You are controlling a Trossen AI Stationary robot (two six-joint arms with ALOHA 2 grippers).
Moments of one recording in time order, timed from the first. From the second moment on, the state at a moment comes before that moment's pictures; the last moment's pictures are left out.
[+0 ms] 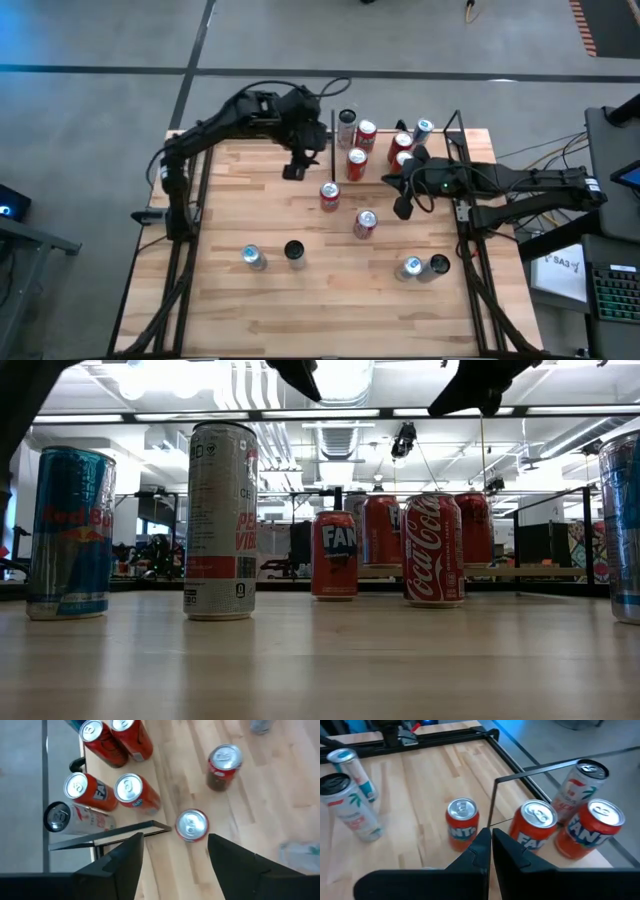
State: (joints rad) left arm 0.28 1.89 2.31 -1.37 0.06 0.53; right arm -0.04 0.97 0.93 -0.48 0.31 0.13
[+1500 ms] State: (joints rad) left arm 0.31 1.24 1.05 -0.04 -0.11 0.47; right arm -0.47 1.55 1.35 -0.59 0.08 0.04
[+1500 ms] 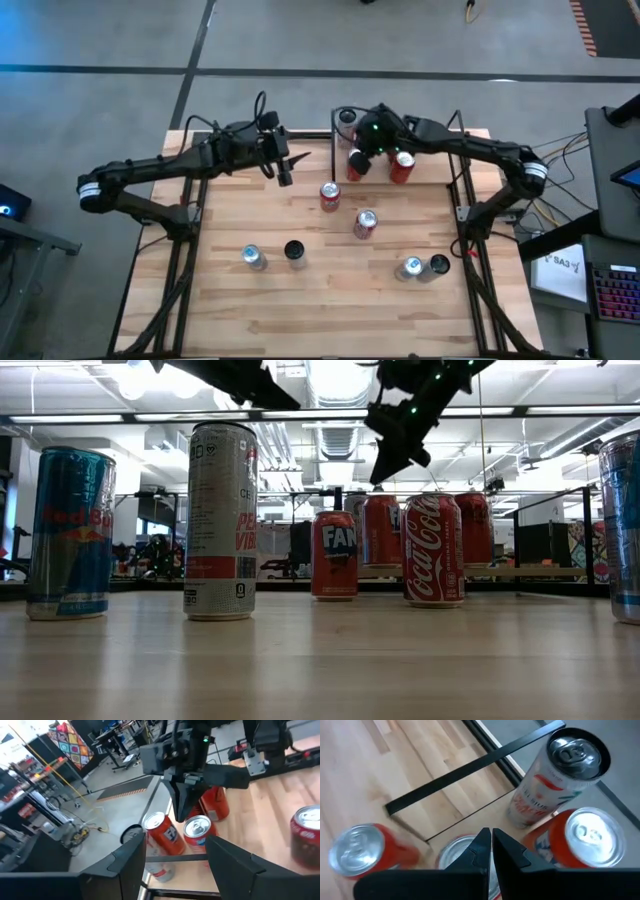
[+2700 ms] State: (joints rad) left arm 0.40 1.23 1.01 0.05 0.06 0.44; right arm -0.55 1.60 1.36 -0.68 -0.10 -0.34
